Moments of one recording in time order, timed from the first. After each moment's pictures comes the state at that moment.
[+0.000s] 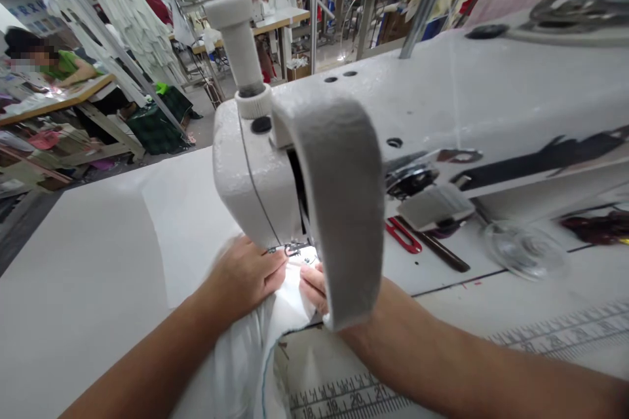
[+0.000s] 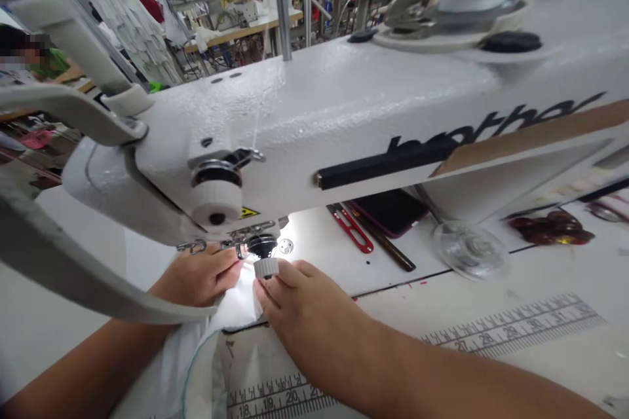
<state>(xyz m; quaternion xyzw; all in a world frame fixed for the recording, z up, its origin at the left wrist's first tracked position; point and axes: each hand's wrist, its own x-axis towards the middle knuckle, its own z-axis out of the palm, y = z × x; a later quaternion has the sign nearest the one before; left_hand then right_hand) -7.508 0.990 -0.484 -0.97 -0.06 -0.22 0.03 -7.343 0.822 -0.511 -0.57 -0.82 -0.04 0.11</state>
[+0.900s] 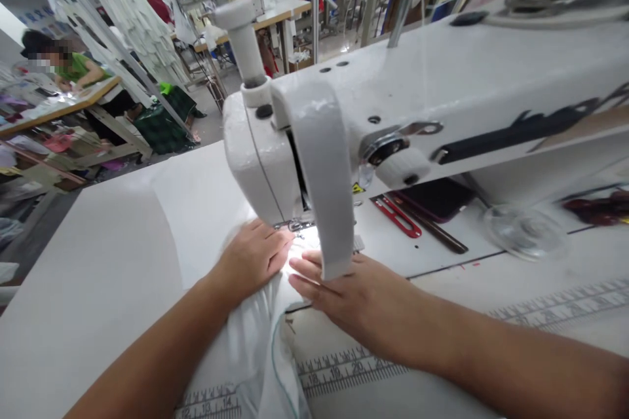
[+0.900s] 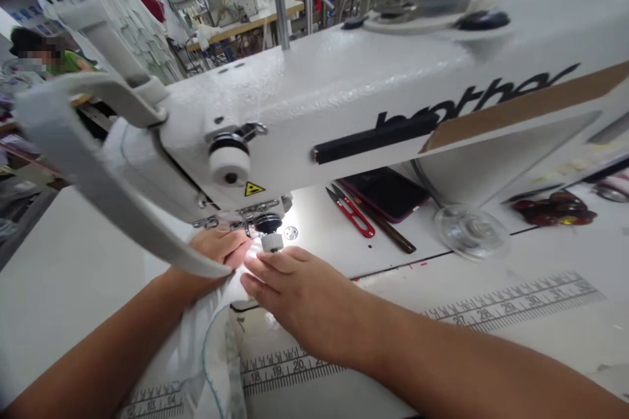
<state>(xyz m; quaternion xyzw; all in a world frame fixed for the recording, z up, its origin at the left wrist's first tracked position) -7.512 0.996 -0.487 -0.98 -0.06 -0.20 -0.02 -7.345 0.830 -0.483 -0.49 -0.85 0.01 0.17</state>
